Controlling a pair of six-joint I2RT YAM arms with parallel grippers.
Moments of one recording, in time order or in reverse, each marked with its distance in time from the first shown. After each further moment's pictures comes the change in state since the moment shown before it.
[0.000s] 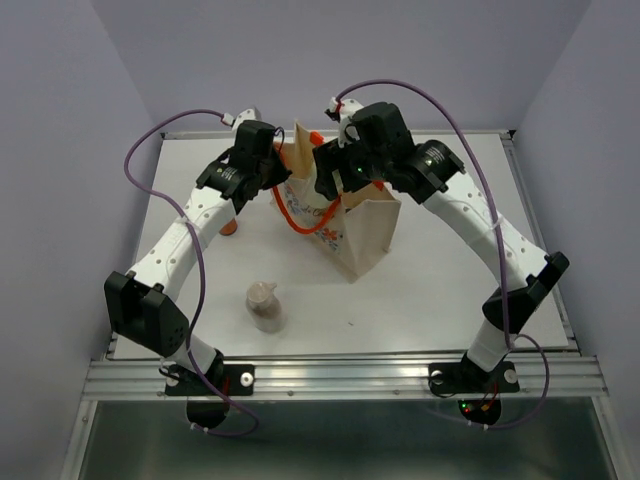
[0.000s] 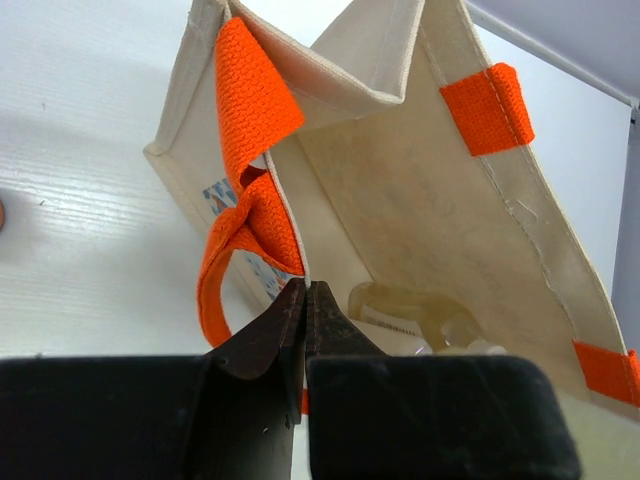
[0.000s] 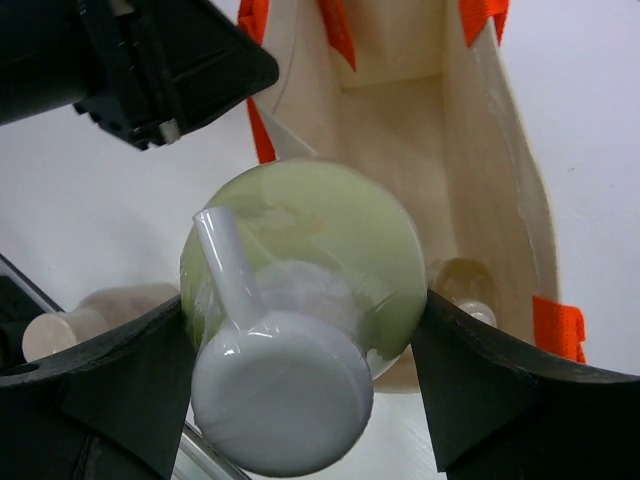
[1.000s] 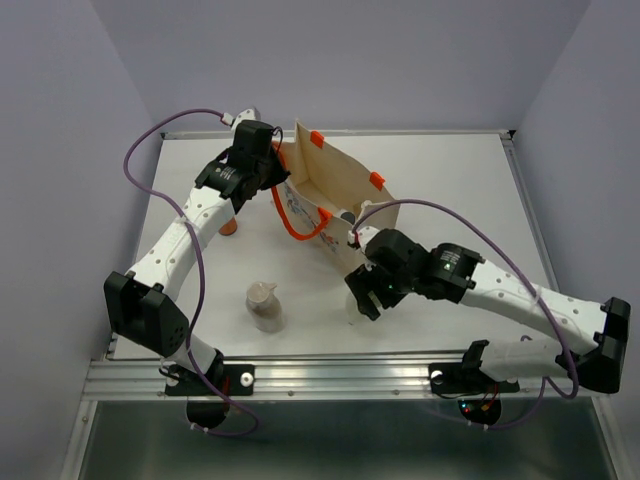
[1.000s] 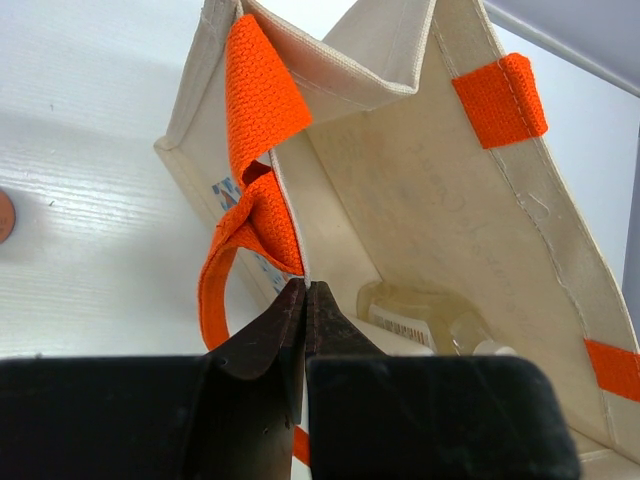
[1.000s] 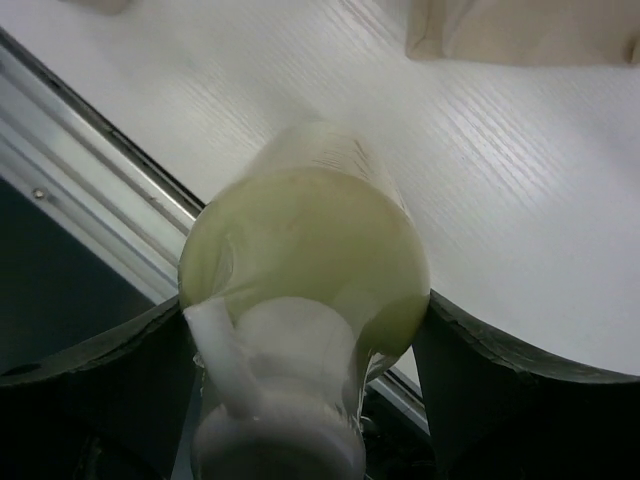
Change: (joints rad) left arm 0.005 0.000 0.000 -0.003 0.012 0.018; right arm 0.256 -0.510 -0.940 0.003 0.045 0.160
